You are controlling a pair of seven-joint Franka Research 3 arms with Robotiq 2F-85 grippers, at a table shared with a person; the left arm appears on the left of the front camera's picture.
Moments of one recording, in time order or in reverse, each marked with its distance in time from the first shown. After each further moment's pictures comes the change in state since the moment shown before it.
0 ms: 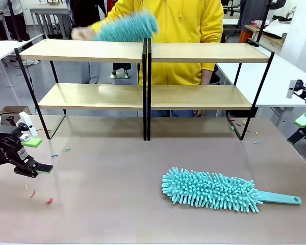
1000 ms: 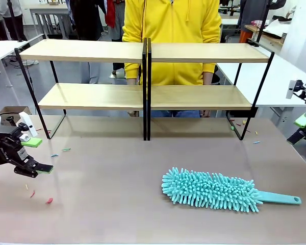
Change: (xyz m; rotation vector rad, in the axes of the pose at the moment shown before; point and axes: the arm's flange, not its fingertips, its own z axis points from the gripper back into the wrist) left arm 0.000 0.000 0.000 0.000 0.000 0.000; right arm 0.000 0.000 0.000 0.002 0.001 -0.001
